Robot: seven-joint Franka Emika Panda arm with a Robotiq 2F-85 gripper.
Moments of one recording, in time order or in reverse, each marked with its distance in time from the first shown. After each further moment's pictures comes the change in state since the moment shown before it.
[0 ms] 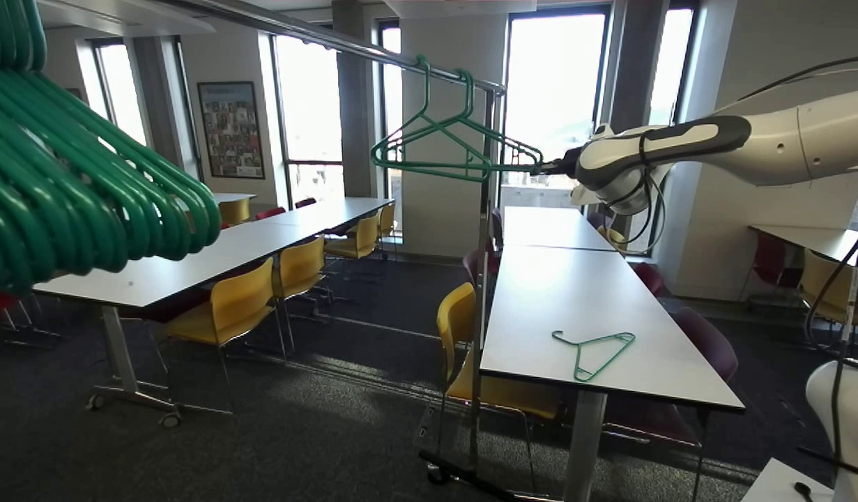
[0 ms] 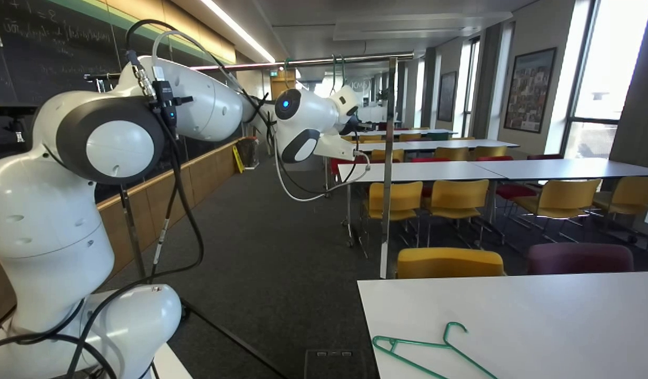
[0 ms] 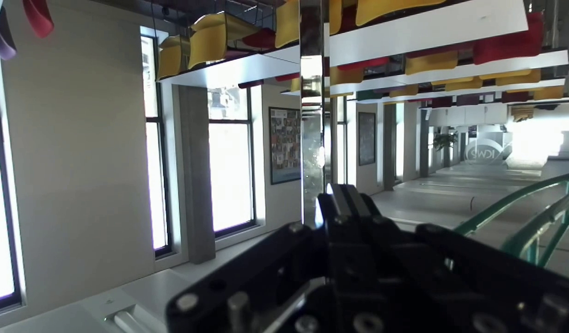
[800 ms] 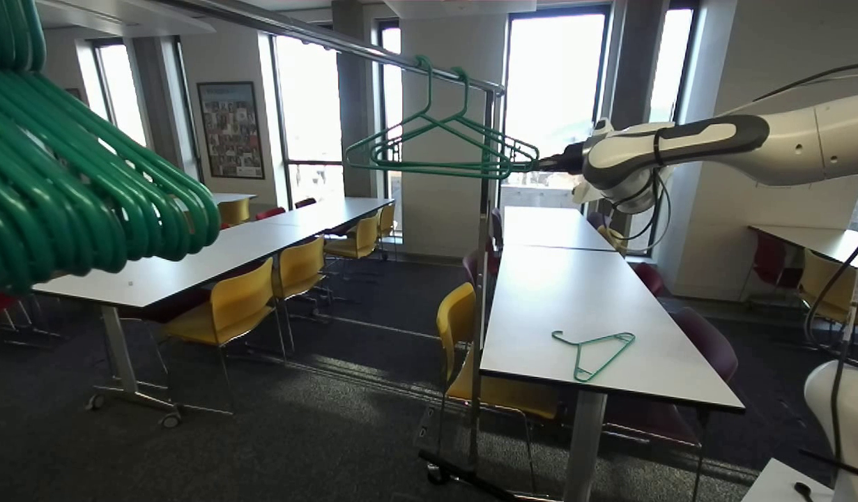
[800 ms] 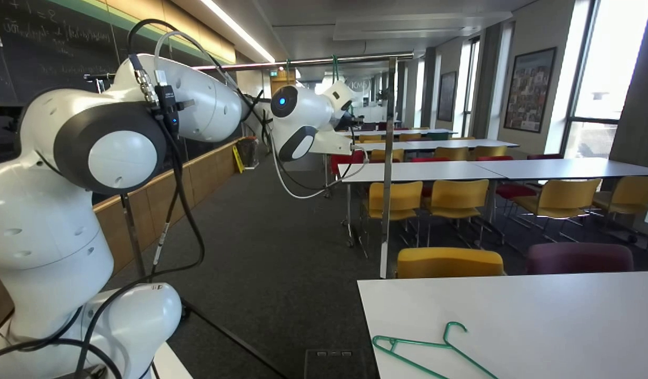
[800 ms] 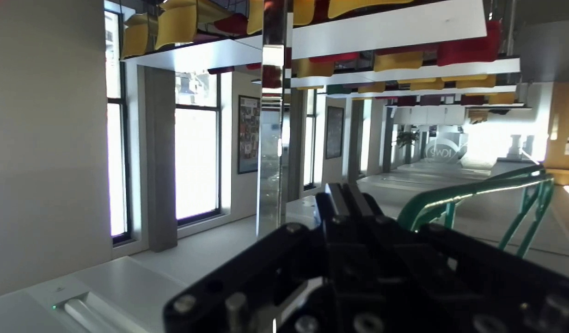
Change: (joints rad) arm 0.045 -0.091 0.008 -0.030 -0.102 0.005 -0.038
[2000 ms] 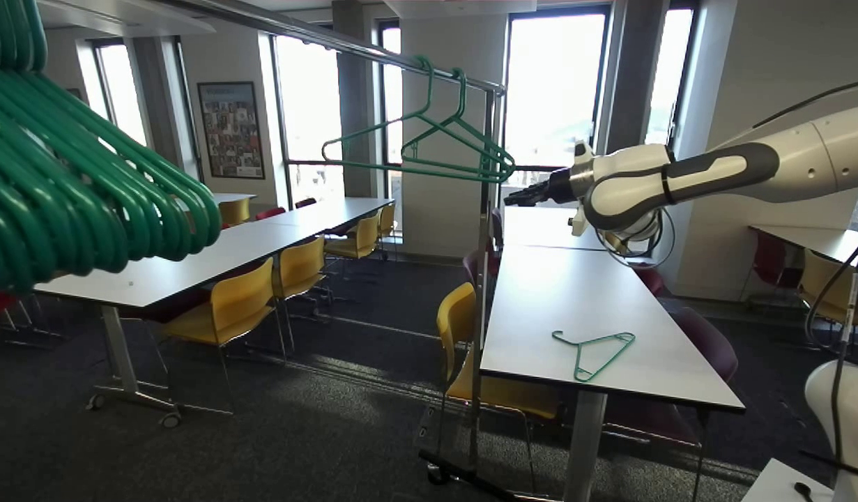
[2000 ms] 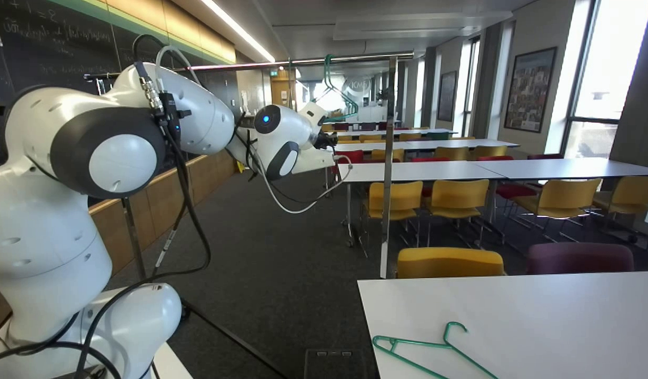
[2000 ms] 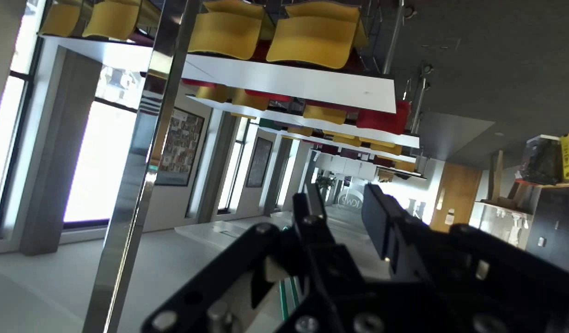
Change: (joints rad) arm -0.019 -0.052 0.088 -0.182 -0.238 0.017 -0.050
